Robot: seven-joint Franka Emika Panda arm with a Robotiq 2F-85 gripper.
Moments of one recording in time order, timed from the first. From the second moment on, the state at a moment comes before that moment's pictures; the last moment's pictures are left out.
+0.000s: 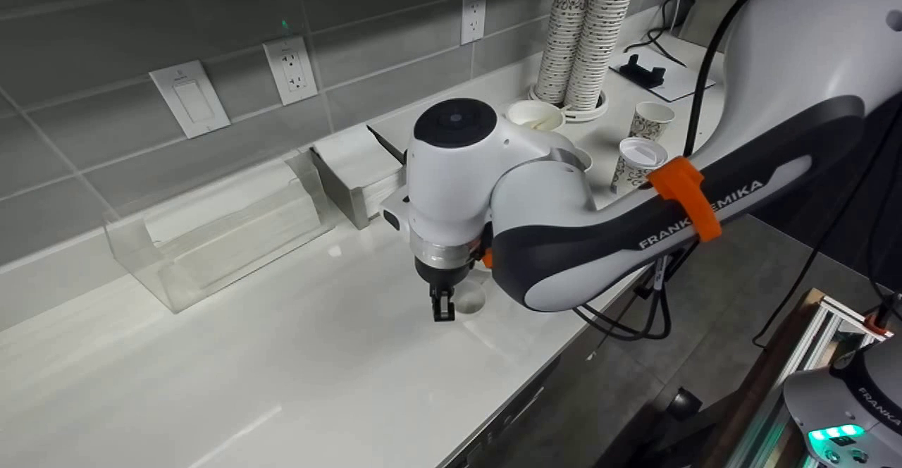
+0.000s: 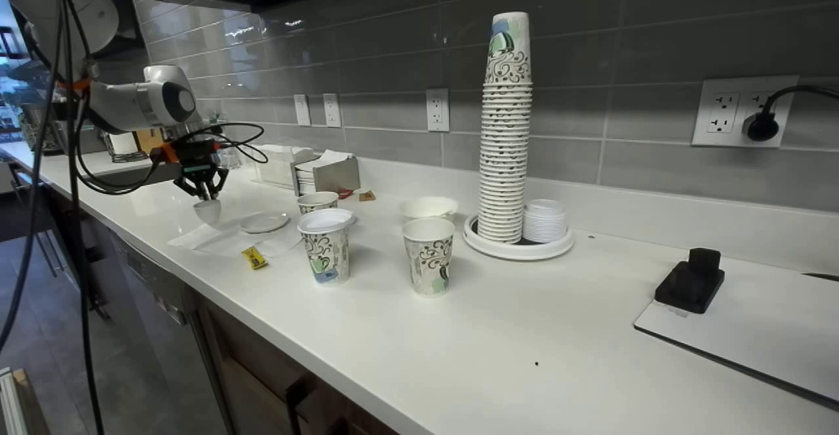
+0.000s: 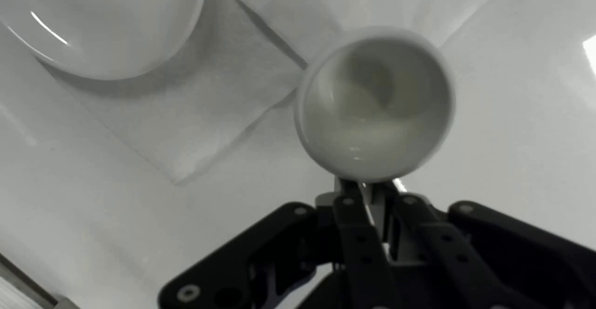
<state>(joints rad) 0.44 0.44 0.29 -1.86 -0.29 2.34 -0.06</state>
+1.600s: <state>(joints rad) 0.30 0.27 0.24 -1.84 -0.15 2.21 -0.07</state>
